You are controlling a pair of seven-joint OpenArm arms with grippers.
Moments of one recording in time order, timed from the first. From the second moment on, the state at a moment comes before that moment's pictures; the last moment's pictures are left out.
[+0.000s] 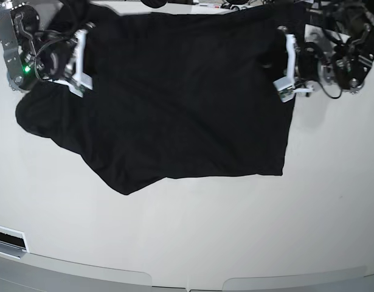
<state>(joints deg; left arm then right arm) 10.1 -43.1 24.1 79.4 -30.3 -42.4 29.4 -14.6 26.1 -7.5 93.1 32.9 32.5 -77.2</state>
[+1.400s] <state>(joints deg) 9.4 -51.5 23.4 75.3 -29.4 -29.9 29.6 16.1 22.0 -7.6 57.4 29.2 27.9 -52.4</state>
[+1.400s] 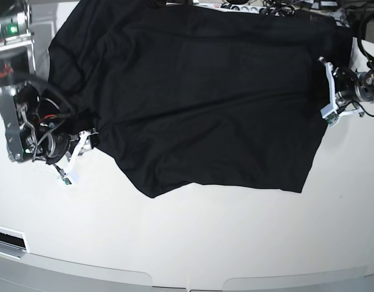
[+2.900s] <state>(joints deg) 3.4 -50.5 24.2 74.4 -39.3 -30.0 32.1 -16.8 22.4 -8.1 115.7 42.3 40.4 -67.6</state>
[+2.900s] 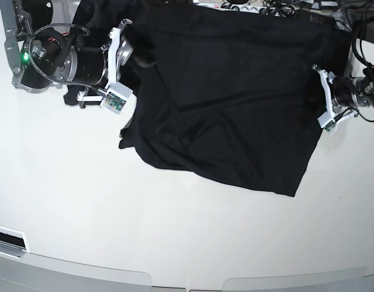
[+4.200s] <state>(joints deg) 3.3 -49.0 24.2 74.4 -39.6 -29.9 32.7 6.5 12.9 8.2 72.7 46.3 37.9 -62.4</state>
